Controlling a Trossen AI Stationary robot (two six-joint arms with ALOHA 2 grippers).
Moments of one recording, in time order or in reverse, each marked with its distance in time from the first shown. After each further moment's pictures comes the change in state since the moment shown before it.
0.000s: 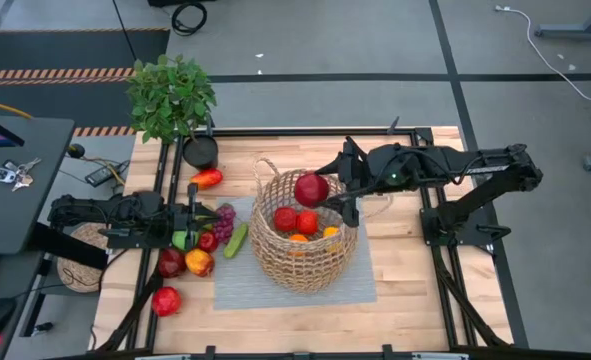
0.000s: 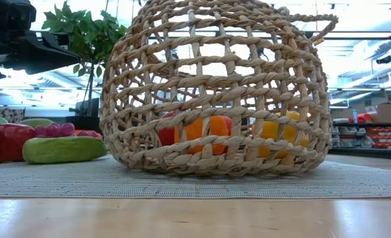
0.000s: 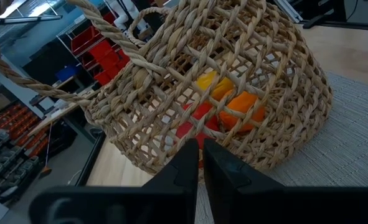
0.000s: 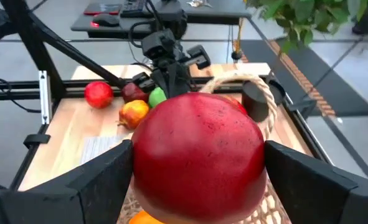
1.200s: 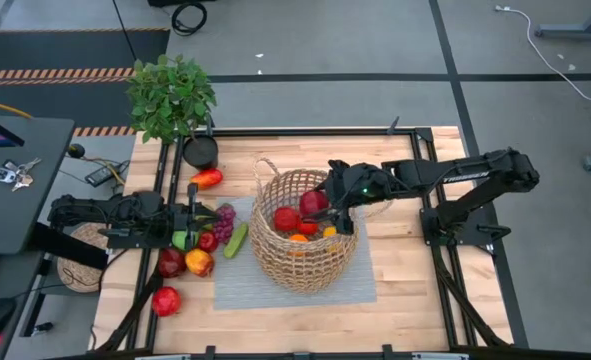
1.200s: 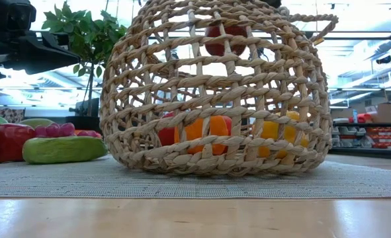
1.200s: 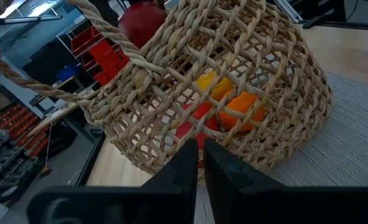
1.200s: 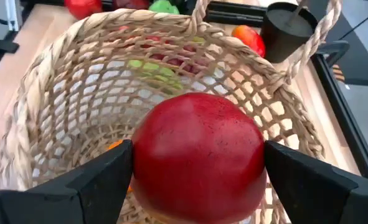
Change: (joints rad) left arm 0.000 0.000 0.000 0.000 0.000 0.000; right arm -0.062 0.017 -0.268 0.067 -0.080 -0.119
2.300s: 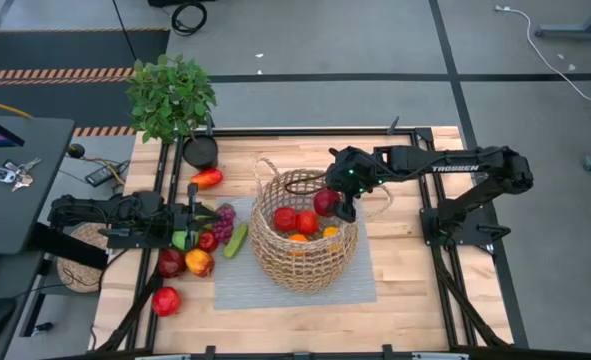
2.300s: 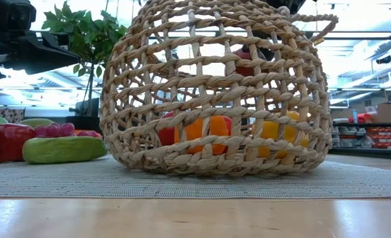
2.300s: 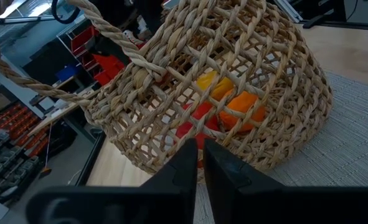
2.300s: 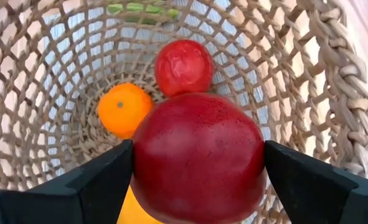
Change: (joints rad) left arm 0.000 0.000 0.000 0.000 0.000 0.000; right arm -0.178 0.051 -0.002 -0.201 -0.234 0.192
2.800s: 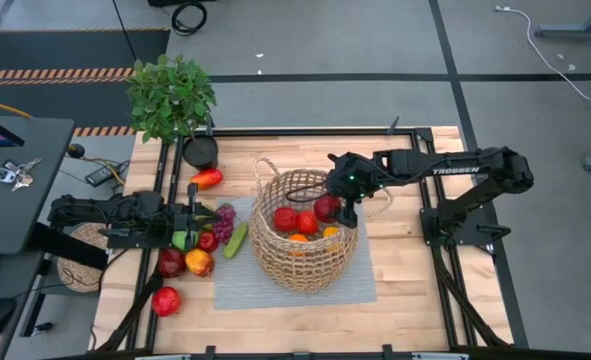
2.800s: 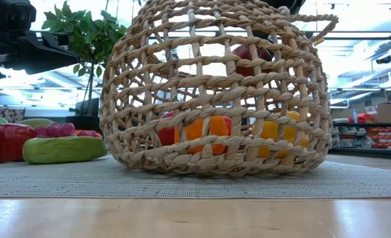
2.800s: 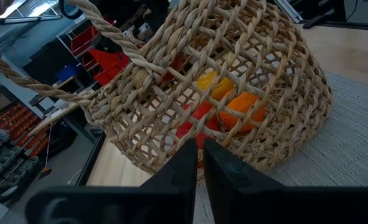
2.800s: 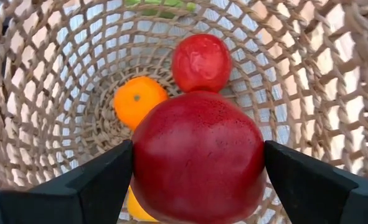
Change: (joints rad) left arm 0.000 0.000 0.000 0.000 0.000 0.000; right arm 0.050 0.000 -0.002 -0.006 -0.003 0.014
